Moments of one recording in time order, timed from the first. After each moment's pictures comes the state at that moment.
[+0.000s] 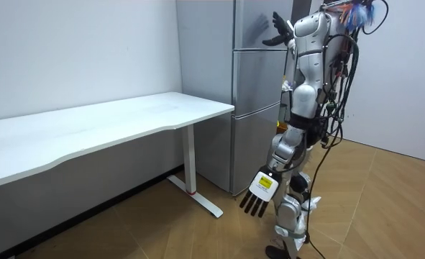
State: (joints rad) left arm 0.29 0.23 0.16 1.16 -0.07 -0.13 0.14; right arm 0.04 -0.43 -0.14 -0.37 -0.28 -0.16 -0.50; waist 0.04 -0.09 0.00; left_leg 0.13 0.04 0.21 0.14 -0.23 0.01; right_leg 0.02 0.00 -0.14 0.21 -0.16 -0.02
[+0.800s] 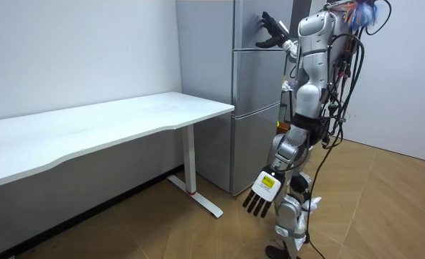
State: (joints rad) left arm 0.29 0.22 0.09 1.16 -0.03 -0.11 0.15; right arm 0.04 -0.38 -0.06 -0.37 -0.32 -0.21 -0.40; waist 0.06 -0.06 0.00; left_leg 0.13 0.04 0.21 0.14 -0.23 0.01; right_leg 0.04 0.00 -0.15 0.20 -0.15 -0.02
